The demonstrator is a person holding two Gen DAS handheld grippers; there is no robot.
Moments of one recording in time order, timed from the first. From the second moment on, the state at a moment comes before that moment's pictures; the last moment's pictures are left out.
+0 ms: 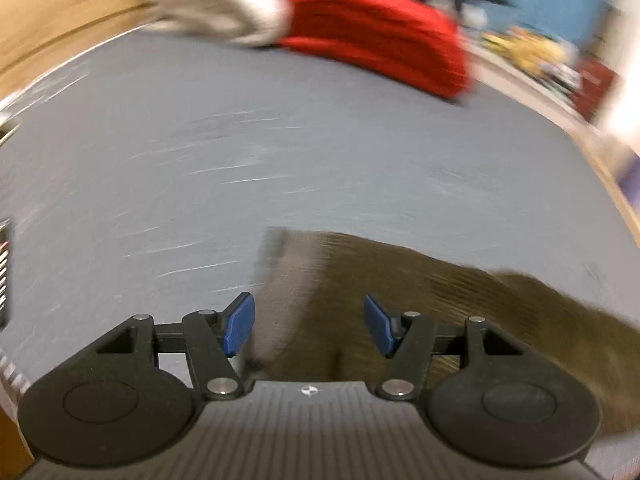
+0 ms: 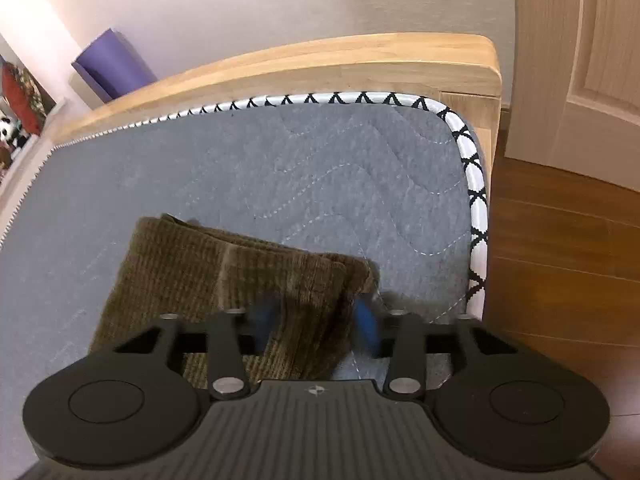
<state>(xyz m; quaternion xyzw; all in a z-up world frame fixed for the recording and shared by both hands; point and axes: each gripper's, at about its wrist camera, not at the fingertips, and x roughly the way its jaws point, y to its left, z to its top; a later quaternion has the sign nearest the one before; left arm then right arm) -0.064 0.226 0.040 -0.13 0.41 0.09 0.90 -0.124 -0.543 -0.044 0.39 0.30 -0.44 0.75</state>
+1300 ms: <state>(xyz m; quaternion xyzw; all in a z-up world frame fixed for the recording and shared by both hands) -0.011 -0.028 -0.054 0.13 0.45 -0.29 0.83 -0.156 -0.570 -0.046 0.46 0.24 -0.42 0.75</state>
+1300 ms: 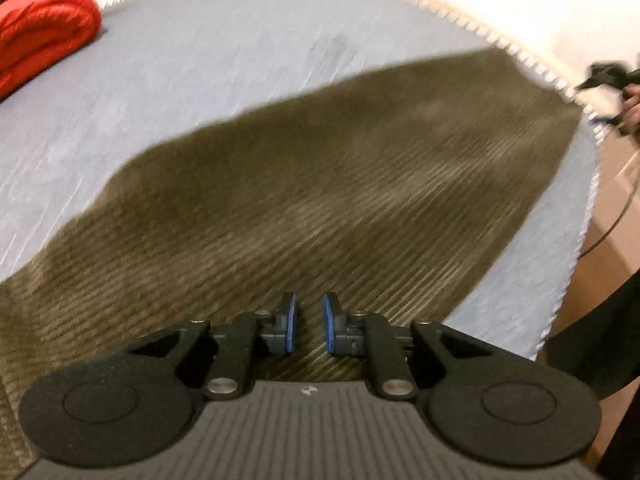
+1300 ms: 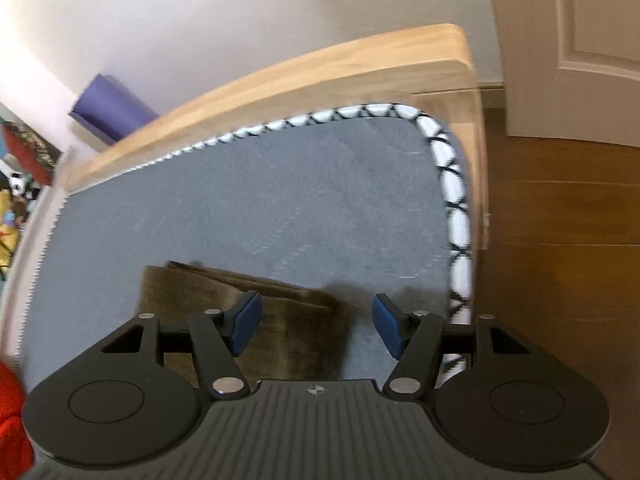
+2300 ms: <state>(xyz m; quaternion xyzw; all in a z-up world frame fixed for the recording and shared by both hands) 0.028 0.036 -0.014 -0.01 0.44 -0.22 0.87 -0.070 -0.224 0.067 -0.04 0.27 0.00 0.96</state>
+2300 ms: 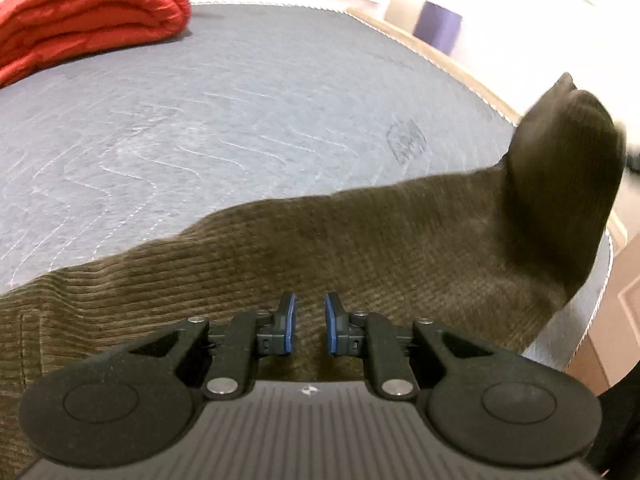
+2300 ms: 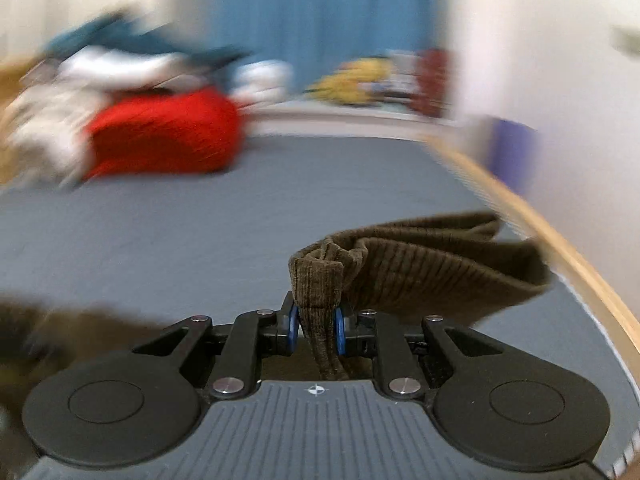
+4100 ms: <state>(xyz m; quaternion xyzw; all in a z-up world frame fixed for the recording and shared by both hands) 0.058 0.040 -0.030 -0.08 0.47 -0.22 0.85 -0.085 -0.092 -0.040 -0.25 0.34 0.43 0.80</state>
